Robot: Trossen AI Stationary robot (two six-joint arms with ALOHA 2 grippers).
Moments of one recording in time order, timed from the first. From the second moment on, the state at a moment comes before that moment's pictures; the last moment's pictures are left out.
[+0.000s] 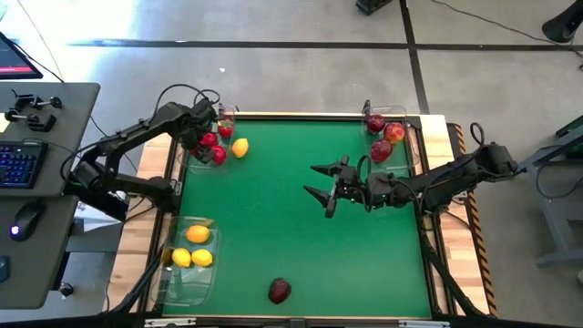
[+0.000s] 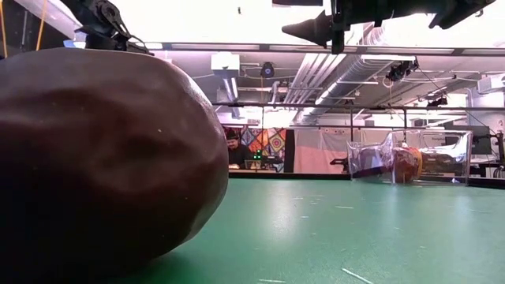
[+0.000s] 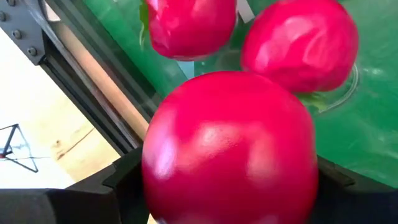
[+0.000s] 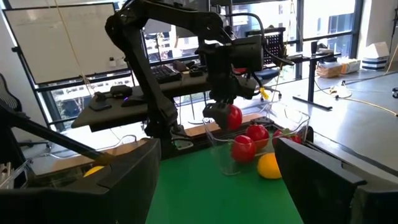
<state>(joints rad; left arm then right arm) 0.91 1.28 0.92 -1.18 -0.23 0.02 0.18 1.37 0.68 0.74 0.46 0.11</state>
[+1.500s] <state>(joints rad) 0.90 1.28 0.92 -1.15 -0.23 0.11 0.18 1.37 0.68 0.73 0.46 0.10</state>
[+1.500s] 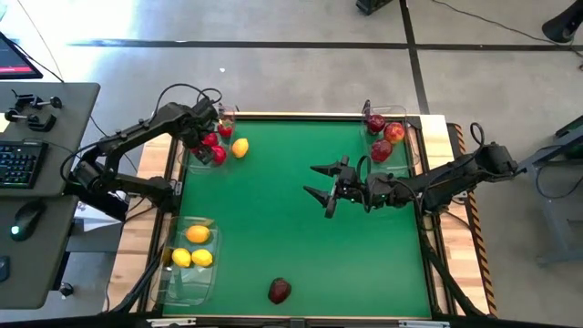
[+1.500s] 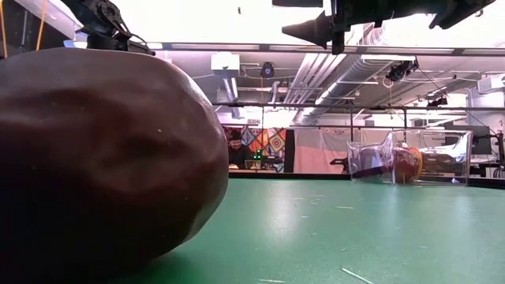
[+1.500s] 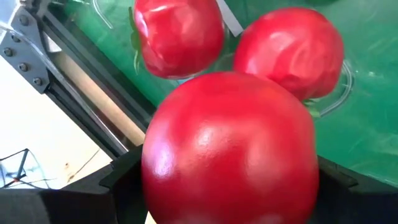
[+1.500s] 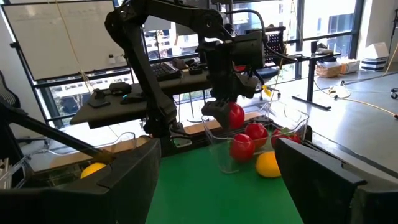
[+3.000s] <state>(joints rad) 0.90 1.28 0.92 -1.15 0.13 0.16 0.18 1.37 0.68 0.72 0.46 0.09</state>
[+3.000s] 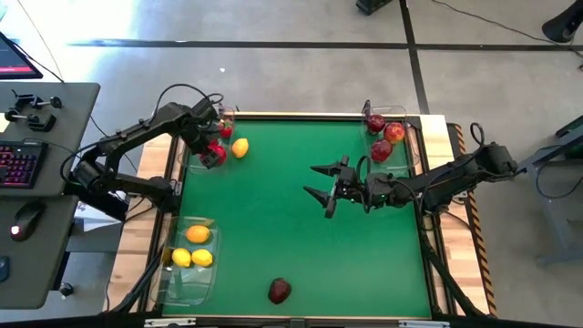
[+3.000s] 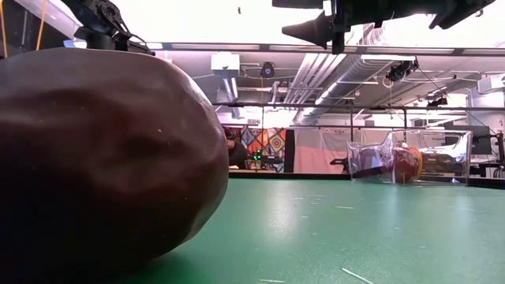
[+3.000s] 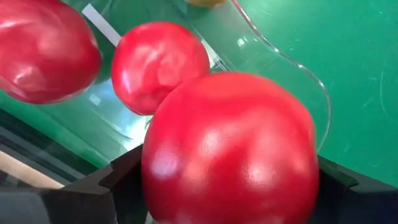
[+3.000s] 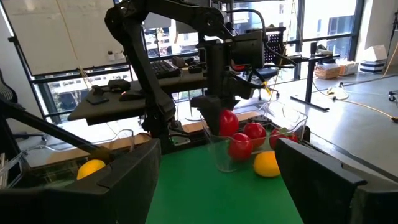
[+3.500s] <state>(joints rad) 0.90 1.28 0.92 -1.18 0.02 0.16 0.18 1.37 0.68 0.71 0.46 0.09</state>
